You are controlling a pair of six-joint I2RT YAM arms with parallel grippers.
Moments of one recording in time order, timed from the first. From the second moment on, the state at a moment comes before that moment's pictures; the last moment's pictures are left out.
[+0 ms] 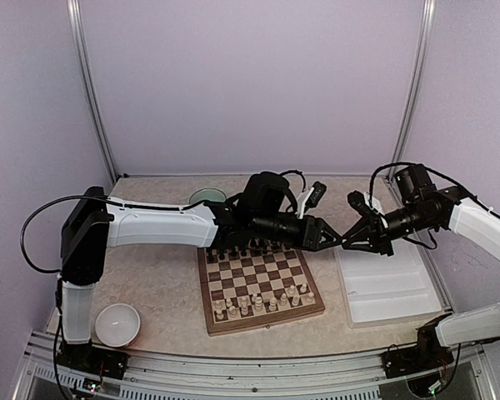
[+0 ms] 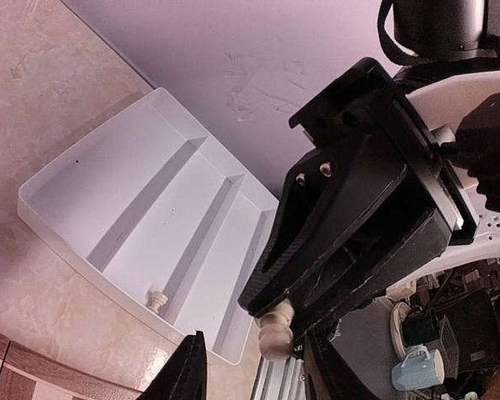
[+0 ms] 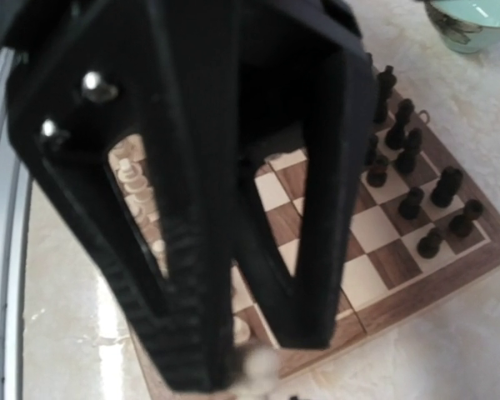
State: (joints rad) left arm -1.06 2.08 1.61 0.13 0.47 -0.63; right arm 0.30 1.17 0.95 -0.75 -0.86 -0.79
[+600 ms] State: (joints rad) left arm -1.06 2.09 1.63 0.15 0.51 -0.65; right arm 0.32 1.19 0.97 -0.76 -0.86 -0.79
